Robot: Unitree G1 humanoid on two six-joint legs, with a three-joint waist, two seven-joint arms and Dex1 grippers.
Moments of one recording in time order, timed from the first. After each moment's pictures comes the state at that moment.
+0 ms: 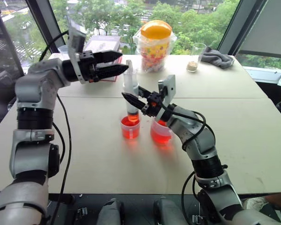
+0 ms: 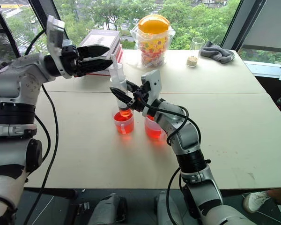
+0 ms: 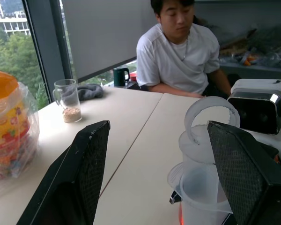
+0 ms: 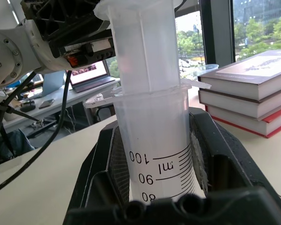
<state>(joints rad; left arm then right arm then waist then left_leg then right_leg) -1.08 0.58 0.07 0.39 -0.50 0.51 -1.23 -0.63 -0.14 0.14 -0.09 0.38 0.40 0.58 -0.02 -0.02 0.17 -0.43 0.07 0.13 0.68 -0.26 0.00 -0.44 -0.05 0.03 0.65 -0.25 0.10</state>
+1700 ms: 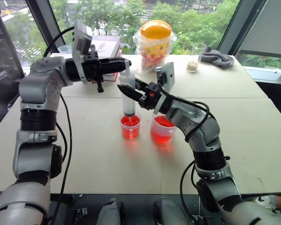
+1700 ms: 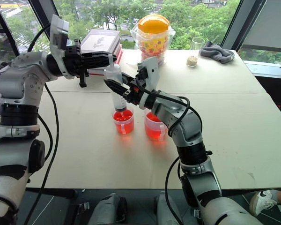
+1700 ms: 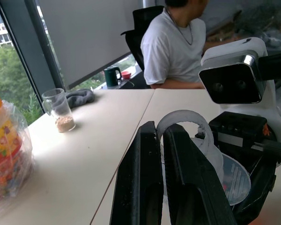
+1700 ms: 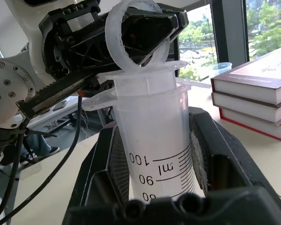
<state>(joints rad) -1.07 0.59 0.07 0.29 -0.48 0.53 -1.27 -0.75 -0.13 0.10 -0.16 0.50 0.60 0.50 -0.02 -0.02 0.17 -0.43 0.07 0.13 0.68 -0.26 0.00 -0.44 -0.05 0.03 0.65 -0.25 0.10</state>
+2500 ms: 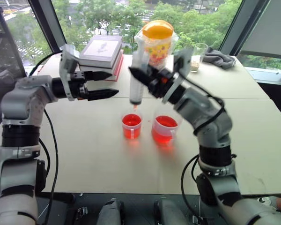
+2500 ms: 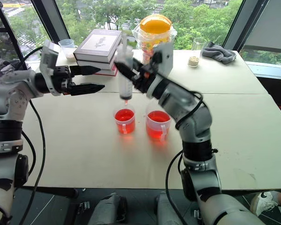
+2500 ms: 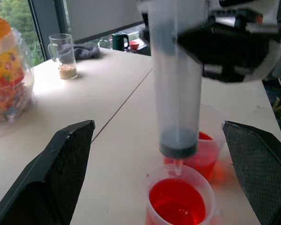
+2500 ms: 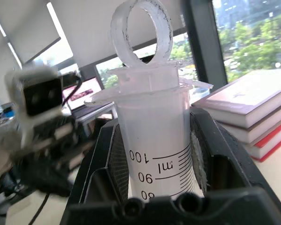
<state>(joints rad) -0.86 0.70 0.09 0.16 -0.54 0.64 -1.25 -0.89 -0.18 -0.13 -0.21 0.65 0.81 0.30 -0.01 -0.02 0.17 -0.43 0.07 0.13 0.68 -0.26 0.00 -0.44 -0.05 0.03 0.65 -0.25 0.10</state>
